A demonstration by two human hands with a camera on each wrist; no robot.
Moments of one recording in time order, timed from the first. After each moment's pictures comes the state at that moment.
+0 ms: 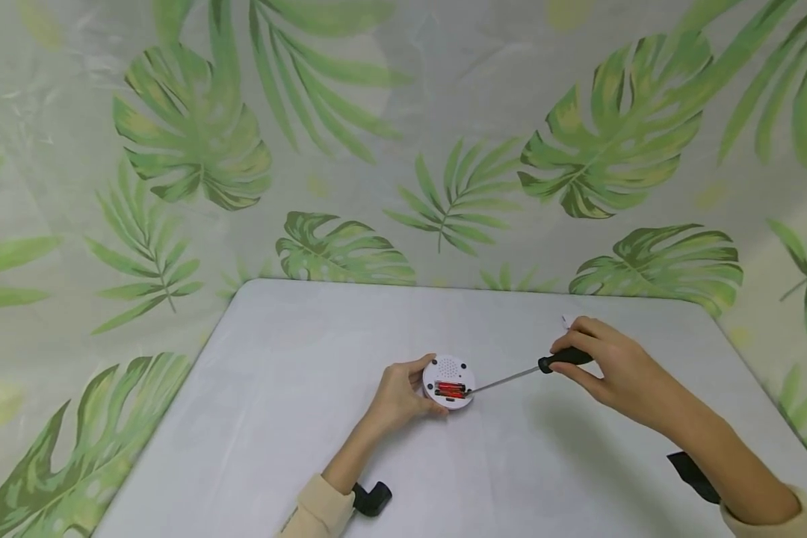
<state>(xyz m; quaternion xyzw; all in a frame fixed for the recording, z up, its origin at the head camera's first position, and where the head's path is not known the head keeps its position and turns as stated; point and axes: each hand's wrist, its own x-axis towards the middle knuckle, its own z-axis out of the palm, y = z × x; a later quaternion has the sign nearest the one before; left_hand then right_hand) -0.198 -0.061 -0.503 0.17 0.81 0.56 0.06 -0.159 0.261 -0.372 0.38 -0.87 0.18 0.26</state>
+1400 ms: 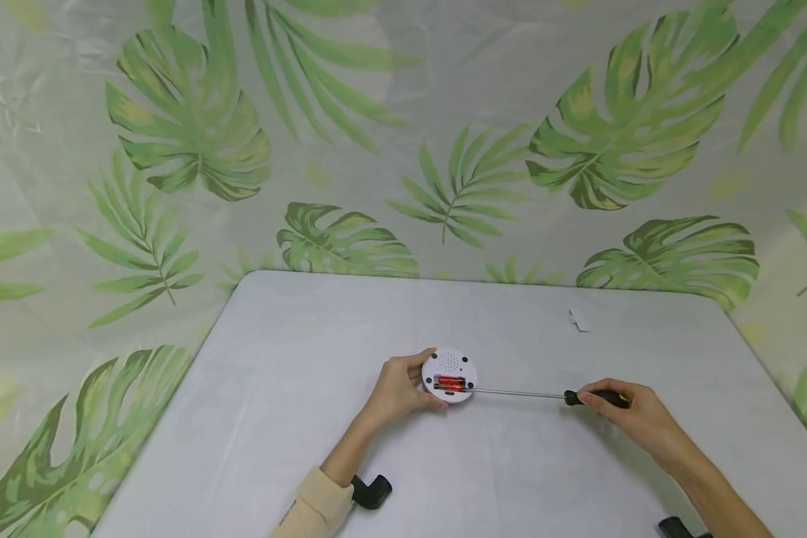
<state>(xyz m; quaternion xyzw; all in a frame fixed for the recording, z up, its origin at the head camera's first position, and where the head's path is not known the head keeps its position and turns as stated) -0.205 -0.068 -0.506 0.16 0.79 0.59 0.09 -0.144 0.317 -0.478 -0.02 -0.90 0.42 -0.11</state>
